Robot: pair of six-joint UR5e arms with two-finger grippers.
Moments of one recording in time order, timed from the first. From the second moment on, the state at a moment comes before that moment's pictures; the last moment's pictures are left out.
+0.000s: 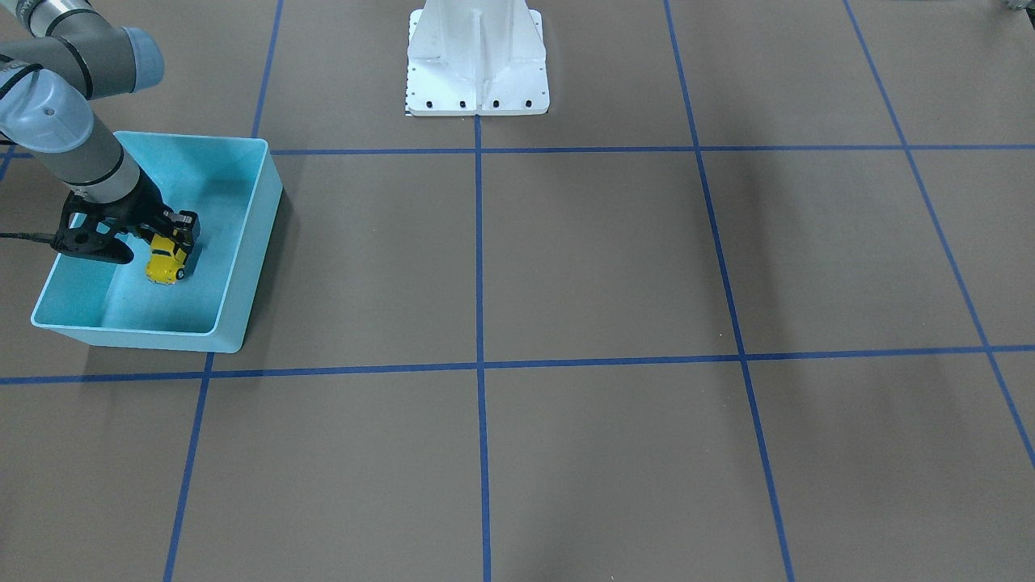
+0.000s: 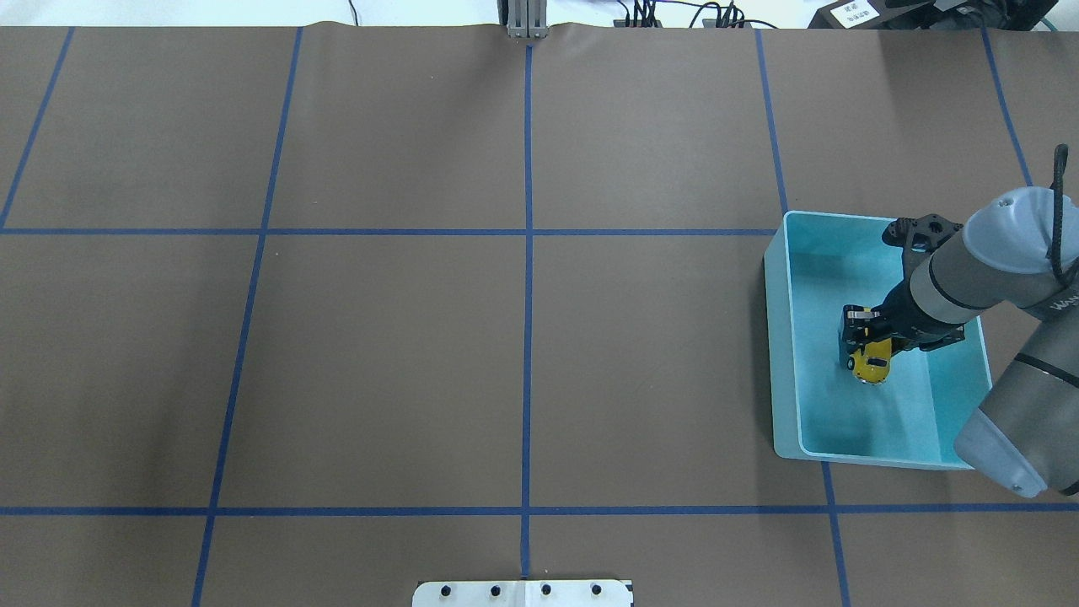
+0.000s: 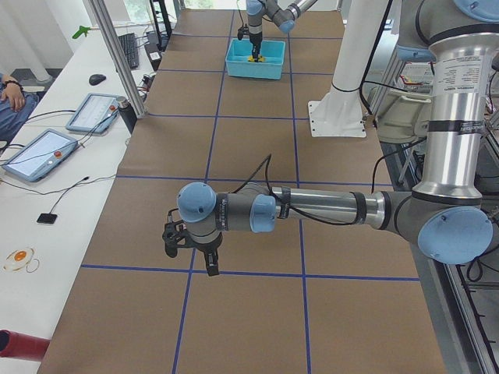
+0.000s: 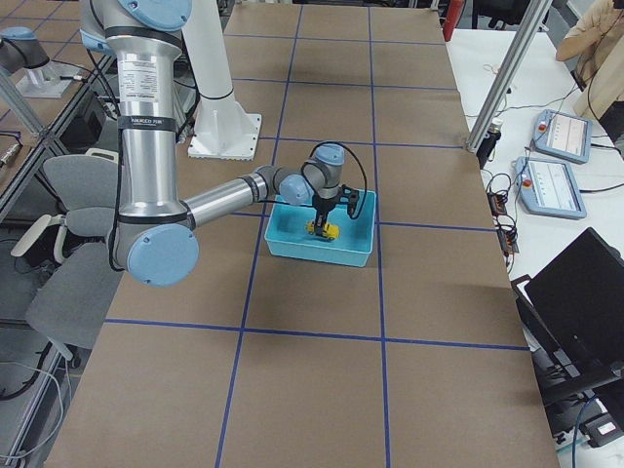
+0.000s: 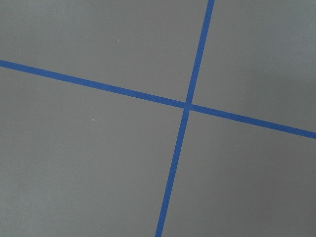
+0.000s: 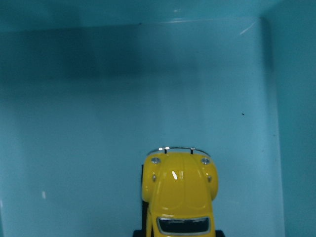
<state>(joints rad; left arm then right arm) -1.59 -1.58 -1.61 -1.55 -2.41 -0.23 0.76 -1.56 1.85 -1.33 2.07 1.09</state>
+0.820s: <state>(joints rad) -1.59 -1.59 -1.61 -1.54 -2.41 -0.24 0.75 -1.55 1.76 -1.14 2.06 1.10</state>
